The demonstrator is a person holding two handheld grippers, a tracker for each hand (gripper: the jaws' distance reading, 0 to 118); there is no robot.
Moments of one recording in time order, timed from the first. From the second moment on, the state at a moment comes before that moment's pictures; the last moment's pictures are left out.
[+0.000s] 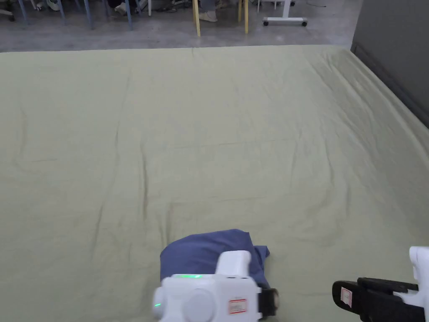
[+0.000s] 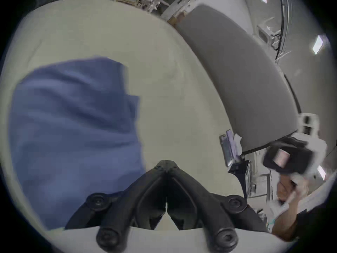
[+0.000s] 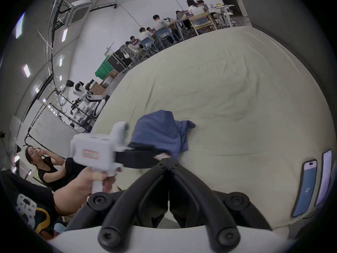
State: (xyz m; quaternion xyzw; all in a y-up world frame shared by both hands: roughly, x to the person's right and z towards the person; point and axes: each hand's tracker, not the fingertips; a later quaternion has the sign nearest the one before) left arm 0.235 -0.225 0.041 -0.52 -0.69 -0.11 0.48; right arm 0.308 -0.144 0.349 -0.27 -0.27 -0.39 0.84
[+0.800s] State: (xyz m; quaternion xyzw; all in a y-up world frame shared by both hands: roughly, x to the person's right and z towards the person) left arm 0.192 -0.262 -0.095 -0.58 -0.62 0.00 0.53; right arm 0.408 -0.304 0.227 -0.34 -0.16 -0.52 0.77
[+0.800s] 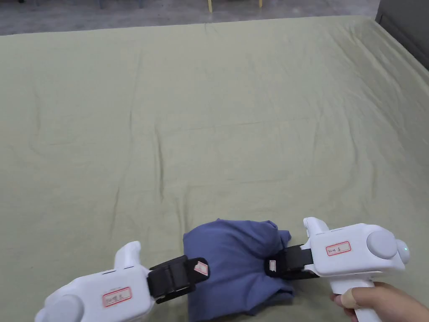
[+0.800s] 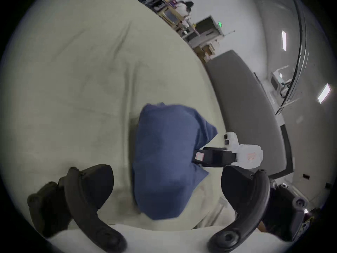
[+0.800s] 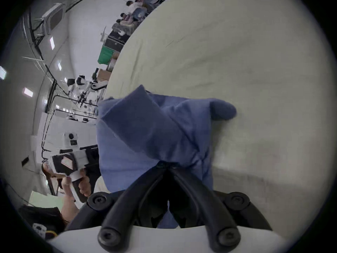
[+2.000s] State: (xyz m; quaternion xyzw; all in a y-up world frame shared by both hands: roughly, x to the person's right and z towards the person) left arm 0.147 -0.221 -0.356 -0.58 -0.52 -0.18 0.60; right arm 0.268 -0.137 0.170 -0.23 -0.23 -0.36 0.87
